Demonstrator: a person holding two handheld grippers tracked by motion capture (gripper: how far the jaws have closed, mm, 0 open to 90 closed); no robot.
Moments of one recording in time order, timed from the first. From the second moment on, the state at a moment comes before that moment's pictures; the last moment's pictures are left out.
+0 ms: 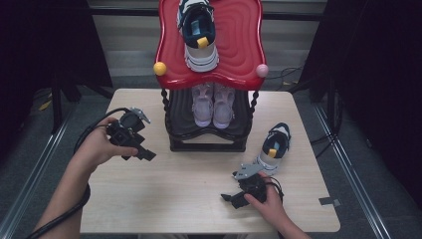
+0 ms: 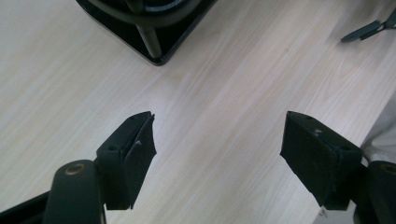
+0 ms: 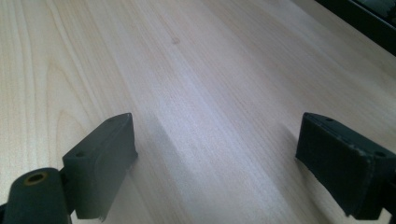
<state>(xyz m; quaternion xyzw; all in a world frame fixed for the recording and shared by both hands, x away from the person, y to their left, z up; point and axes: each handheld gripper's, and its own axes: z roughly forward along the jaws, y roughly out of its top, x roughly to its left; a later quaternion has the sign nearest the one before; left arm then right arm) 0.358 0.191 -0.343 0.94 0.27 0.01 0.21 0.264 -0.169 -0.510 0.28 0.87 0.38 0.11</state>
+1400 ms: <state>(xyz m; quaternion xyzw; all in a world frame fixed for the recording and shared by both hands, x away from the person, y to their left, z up) 0.322 0.198 -0.482 0.90 0.31 0.04 0.30 0.264 -0.169 -0.510 0.28 0.87 0.38 0.10</state>
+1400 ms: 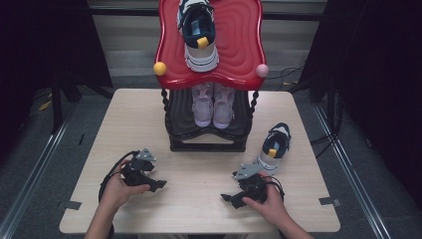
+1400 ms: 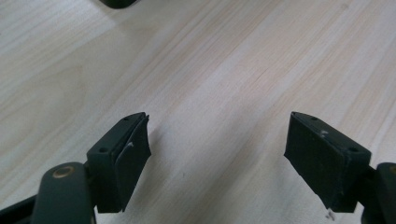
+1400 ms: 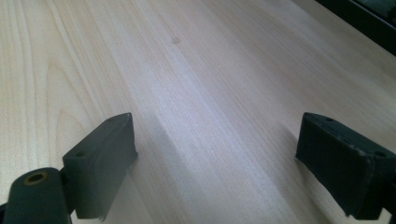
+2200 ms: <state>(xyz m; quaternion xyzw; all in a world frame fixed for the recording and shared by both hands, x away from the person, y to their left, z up) 0.302 0.202 -0.504 0.89 0.28 0.10 0.35 0.263 -0.177 -0.485 0.27 0.90 0.33 0.06</state>
